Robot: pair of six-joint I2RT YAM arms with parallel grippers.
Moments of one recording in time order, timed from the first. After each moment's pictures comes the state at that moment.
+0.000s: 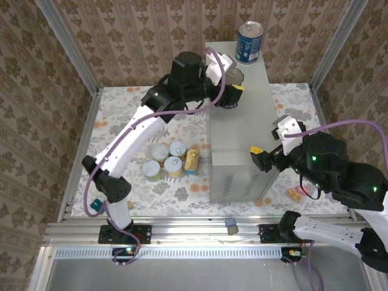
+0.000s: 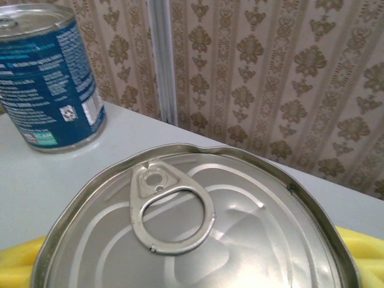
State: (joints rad) left arm -0.82 1.84 2.19 -0.61 0.28 0.08; right arm 0.89 0.82 1.48 -1.08 0.42 -0.02
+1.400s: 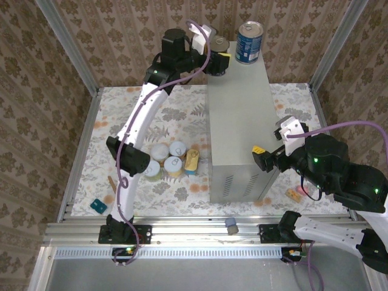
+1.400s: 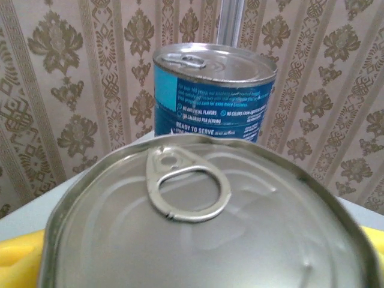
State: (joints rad) left arm -0.57 2.23 2.63 -0.51 0.51 -0.03; right arm 0.89 0.81 1.46 -1.08 0.44 0.00
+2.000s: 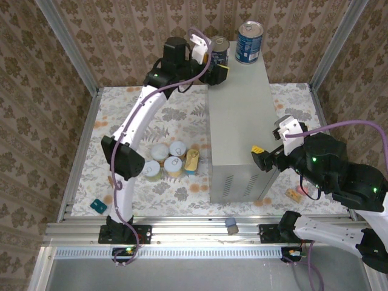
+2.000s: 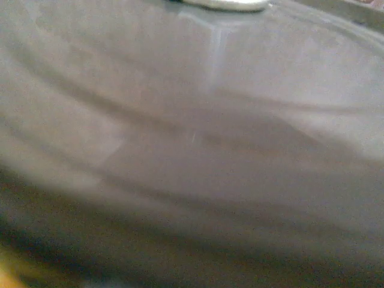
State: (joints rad) left arm -0.57 2.12 2.37 -0.51 0.52 -0.03; right arm 0.89 0.82 1.46 -1.08 0.44 0.00
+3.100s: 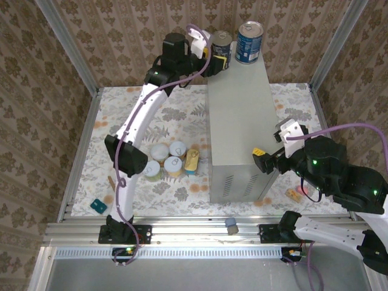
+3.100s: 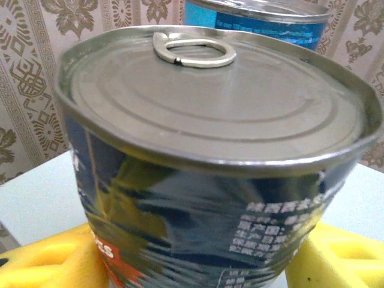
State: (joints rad) left arm -0.55 2.20 2.51 -0.48 0.47 -0.01; right arm 0.89 0.78 1.43 -1.08 0.44 0.00
